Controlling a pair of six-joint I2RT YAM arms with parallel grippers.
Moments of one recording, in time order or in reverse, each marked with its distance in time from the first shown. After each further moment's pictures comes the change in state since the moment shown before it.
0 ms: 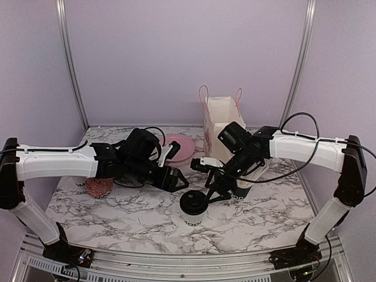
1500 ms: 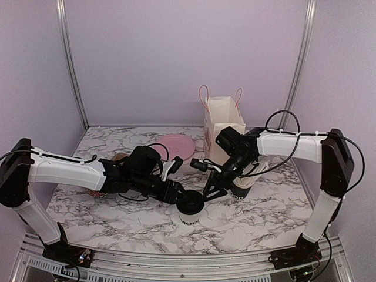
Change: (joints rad) left arm -0.024 0.064 -0.175 0.272 0.113 -0.091; right arm -0.076 0.159 0.042 -0.039 -0.208 0.063
